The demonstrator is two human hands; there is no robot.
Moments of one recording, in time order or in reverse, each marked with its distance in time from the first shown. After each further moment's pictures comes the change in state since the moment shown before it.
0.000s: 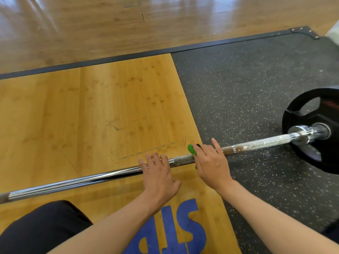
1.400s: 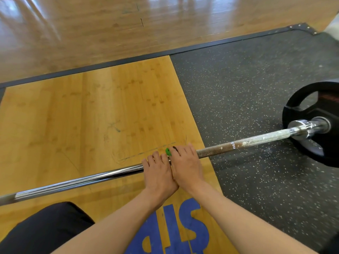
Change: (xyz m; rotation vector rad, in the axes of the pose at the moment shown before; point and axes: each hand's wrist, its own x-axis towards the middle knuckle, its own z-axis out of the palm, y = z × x) left_hand 0.000 0.000 -0.001 -0.009 0.073 -0.012; right_hand 0.008 -0.077 0.017 0.116 -0.081 0.042
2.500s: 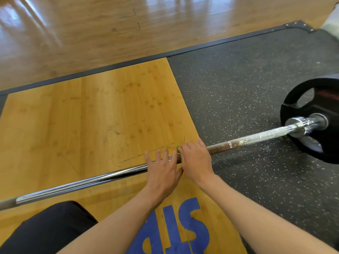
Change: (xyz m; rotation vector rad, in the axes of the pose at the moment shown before) left_hand 0.012 0.006 0.014 -0.022 0.143 0.184; right_hand 0.015 0.034 -0.020 -0.094 -0.078 0.049
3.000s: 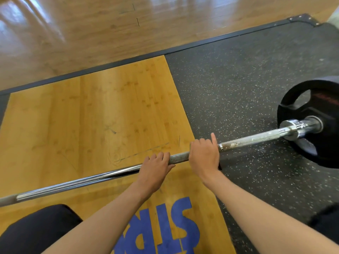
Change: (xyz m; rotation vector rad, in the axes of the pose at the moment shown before) left_hand 0.016 -0.005 -0.007 0.022 0.025 0.186; right_hand 0.005 0.047 -0.010 -0.066 0.107 0.185
